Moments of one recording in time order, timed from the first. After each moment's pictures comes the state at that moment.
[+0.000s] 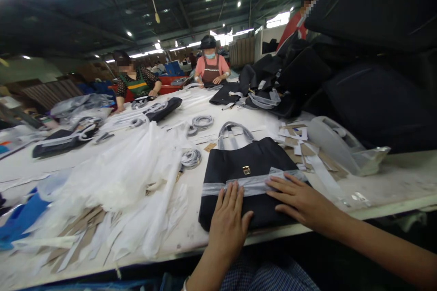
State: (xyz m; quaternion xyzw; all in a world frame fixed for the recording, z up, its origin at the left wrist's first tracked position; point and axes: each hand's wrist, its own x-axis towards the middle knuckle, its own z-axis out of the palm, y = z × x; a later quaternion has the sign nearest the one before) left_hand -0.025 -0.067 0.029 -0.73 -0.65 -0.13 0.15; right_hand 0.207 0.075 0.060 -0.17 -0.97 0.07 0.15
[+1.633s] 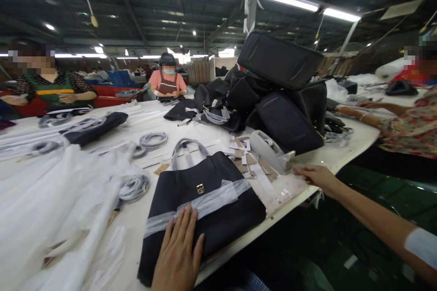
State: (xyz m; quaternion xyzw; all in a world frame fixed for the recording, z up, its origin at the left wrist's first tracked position) left_hand -0.037 -0.057 0.012 -0.74 -0.58 -0.21 0.27; right_hand 0.402 0.136 0.092 -0.65 -0.60 0.34 0.30
